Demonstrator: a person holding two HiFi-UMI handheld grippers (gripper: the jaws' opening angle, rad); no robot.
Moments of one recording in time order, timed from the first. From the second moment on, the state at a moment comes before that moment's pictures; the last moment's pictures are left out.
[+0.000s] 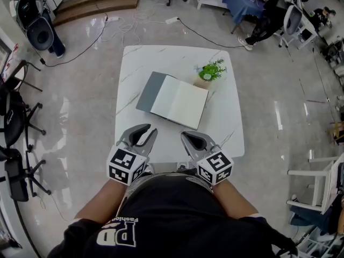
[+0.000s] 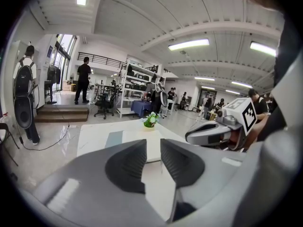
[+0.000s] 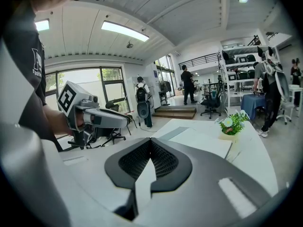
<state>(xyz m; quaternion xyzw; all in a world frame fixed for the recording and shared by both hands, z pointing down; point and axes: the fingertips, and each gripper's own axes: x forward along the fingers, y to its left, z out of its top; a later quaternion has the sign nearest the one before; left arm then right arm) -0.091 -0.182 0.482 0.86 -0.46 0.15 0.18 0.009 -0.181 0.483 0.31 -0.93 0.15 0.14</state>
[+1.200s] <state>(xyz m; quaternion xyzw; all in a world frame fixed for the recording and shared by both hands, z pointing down) -0.174 -0.231 0.564 0.77 -0.54 0.07 0.33 0.008 -0.184 0.491 0.32 -0.92 0.16 0.15</state>
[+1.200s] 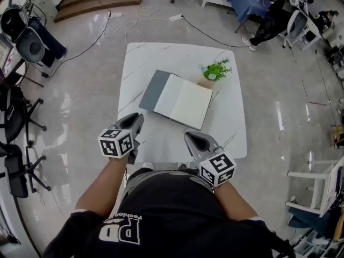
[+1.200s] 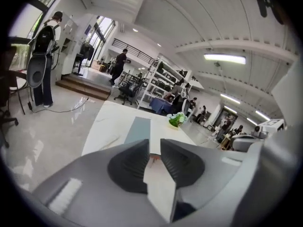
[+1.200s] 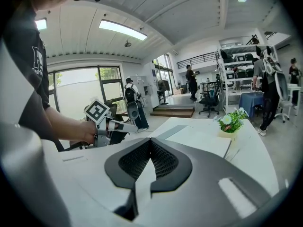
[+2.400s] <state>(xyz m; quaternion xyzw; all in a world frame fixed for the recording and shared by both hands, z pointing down) -0.201 -0.285 0.676 0.67 -0.49 -0.07 0.56 0.032 -0.186 0.492 0.37 -0.90 0.16 0.15</state>
